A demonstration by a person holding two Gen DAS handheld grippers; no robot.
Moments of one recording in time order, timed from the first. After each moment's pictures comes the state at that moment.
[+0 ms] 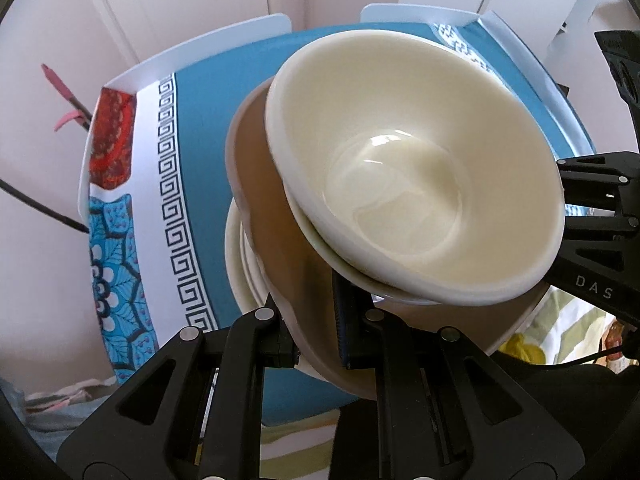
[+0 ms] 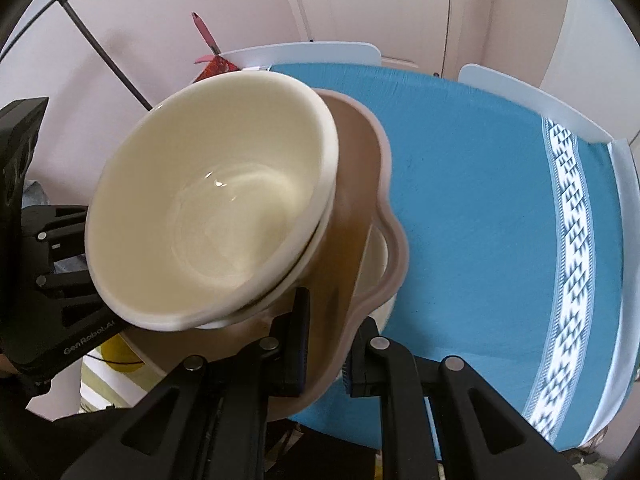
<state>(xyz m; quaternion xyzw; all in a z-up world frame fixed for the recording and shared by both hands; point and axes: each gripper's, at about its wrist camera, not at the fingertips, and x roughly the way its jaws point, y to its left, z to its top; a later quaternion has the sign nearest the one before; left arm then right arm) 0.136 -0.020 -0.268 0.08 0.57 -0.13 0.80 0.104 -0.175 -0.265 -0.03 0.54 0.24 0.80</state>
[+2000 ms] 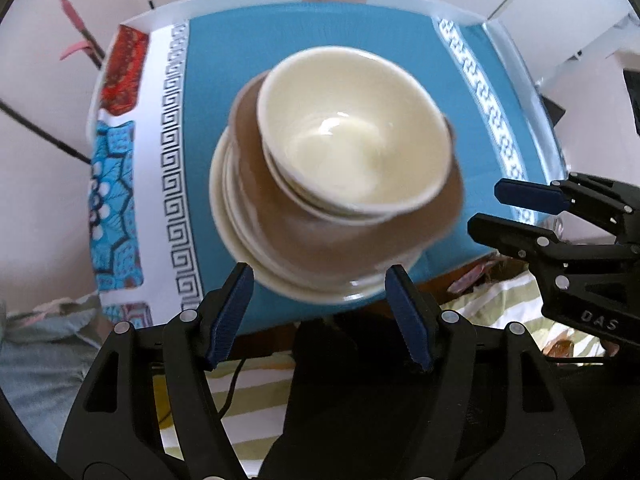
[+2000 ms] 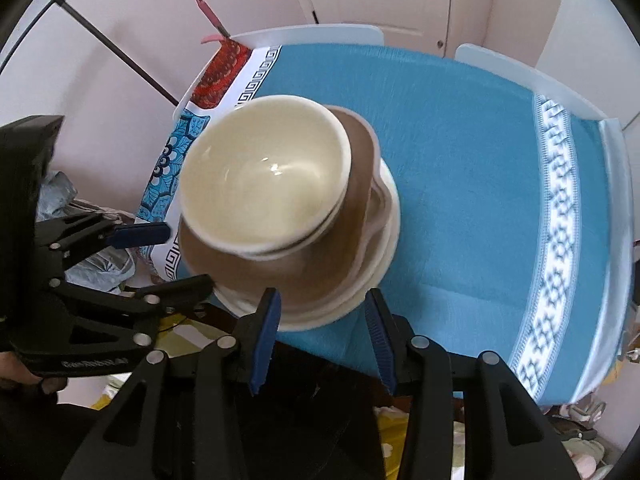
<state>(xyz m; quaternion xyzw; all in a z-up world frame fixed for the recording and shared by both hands) 0.095 -0.025 -0.216 -0.01 0.64 -0.10 0.76 0.072 -0.205 -0.211 -0.03 0.59 0.25 0.77</state>
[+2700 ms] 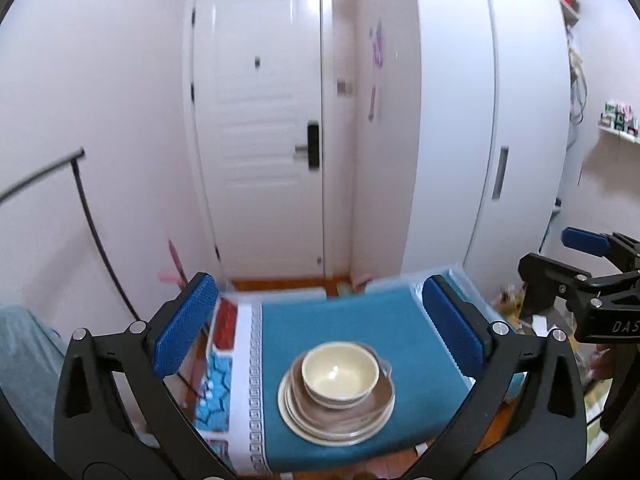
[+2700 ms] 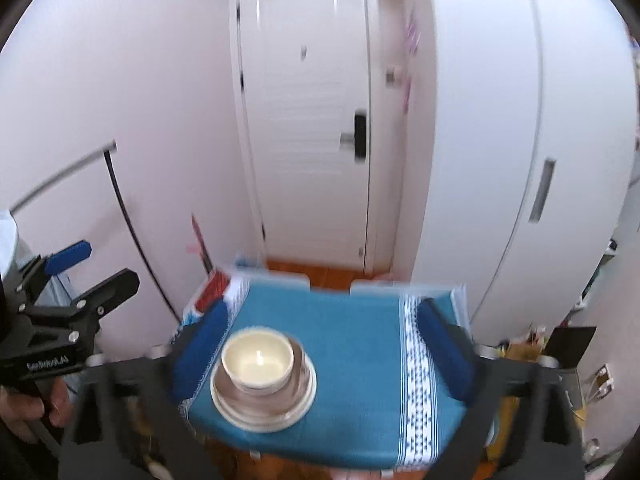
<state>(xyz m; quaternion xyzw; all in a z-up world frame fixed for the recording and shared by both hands) -0.031 -0.045 0.026 0.02 0.19 -0.04 0.98 -0.062 -0.278 0.005 0.02 0.21 0.13 0.97</state>
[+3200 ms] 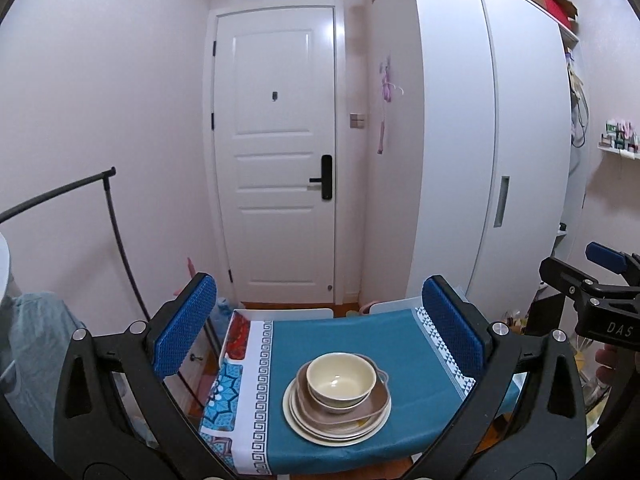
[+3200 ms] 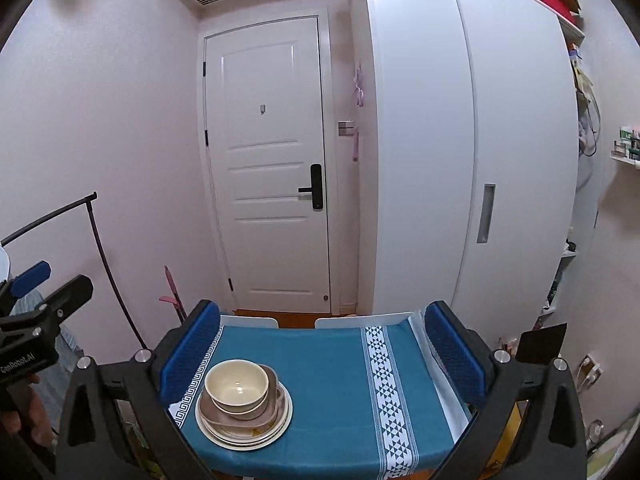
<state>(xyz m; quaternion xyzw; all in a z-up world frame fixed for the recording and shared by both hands) -0.088 -0.047 0.041 0.01 0.14 -0.01 0.99 -0.118 -0.297 0.012 0.04 0.15 0.06 0.99</state>
